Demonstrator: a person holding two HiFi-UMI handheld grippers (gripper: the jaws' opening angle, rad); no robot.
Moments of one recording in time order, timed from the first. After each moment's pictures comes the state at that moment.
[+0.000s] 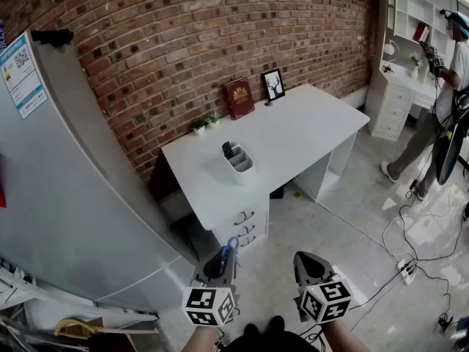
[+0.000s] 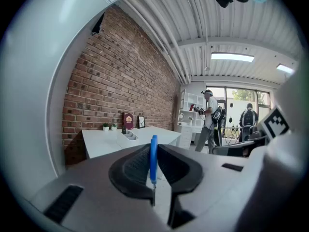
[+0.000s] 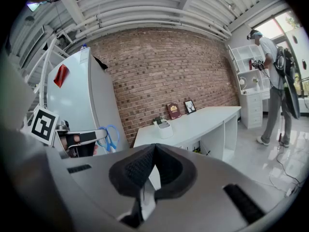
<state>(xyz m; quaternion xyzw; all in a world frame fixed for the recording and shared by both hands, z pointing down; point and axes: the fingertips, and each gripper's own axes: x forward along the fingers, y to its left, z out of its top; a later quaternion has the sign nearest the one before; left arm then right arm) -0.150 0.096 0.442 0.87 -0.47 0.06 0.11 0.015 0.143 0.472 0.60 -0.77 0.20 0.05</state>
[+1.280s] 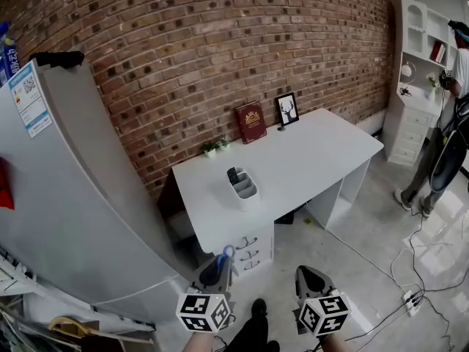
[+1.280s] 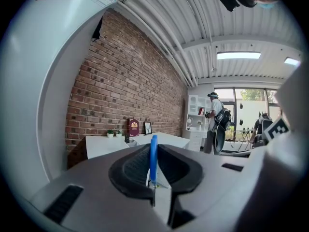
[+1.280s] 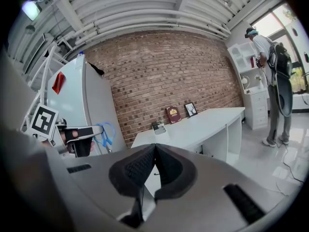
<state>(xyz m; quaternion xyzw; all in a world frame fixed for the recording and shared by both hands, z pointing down) -0.120 0.061 0.419 0.85 -0.52 0.04 0.10 0.066 0.105 0.469 0.59 -0.78 0.19 0.03</state>
